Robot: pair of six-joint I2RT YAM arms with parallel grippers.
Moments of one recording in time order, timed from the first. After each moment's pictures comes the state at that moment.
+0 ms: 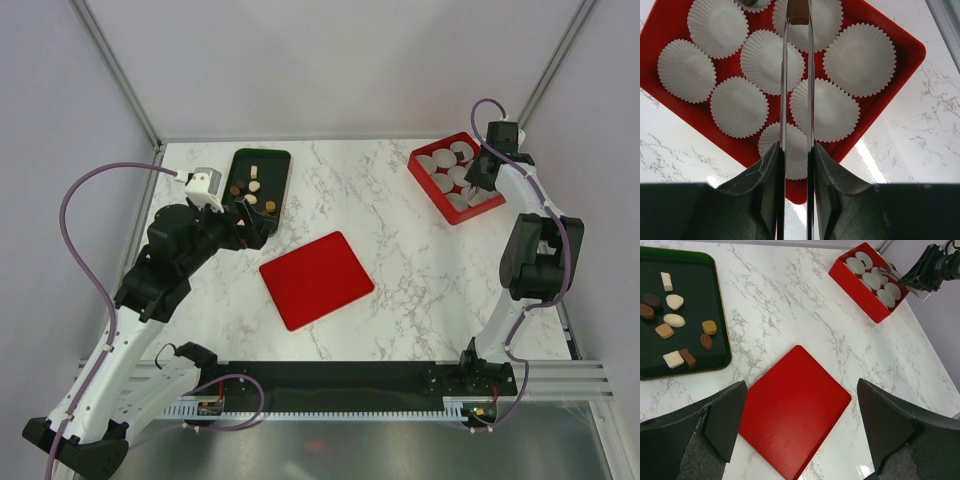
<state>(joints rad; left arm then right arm) -0.43 0.78 0.99 -0.45 0.06 -0.36 -0.13 1.88 1.54 -0.49 0.16 0.38</state>
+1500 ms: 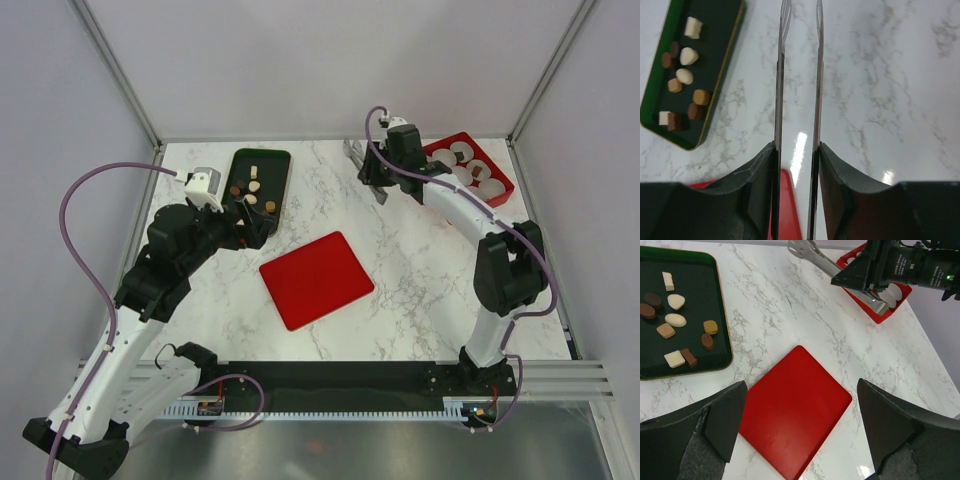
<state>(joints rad) -0.43 0.78 0.99 -0.45 0.06 -0.36 0.35 1.82 1.50 -0.29 -0.06 0.35</state>
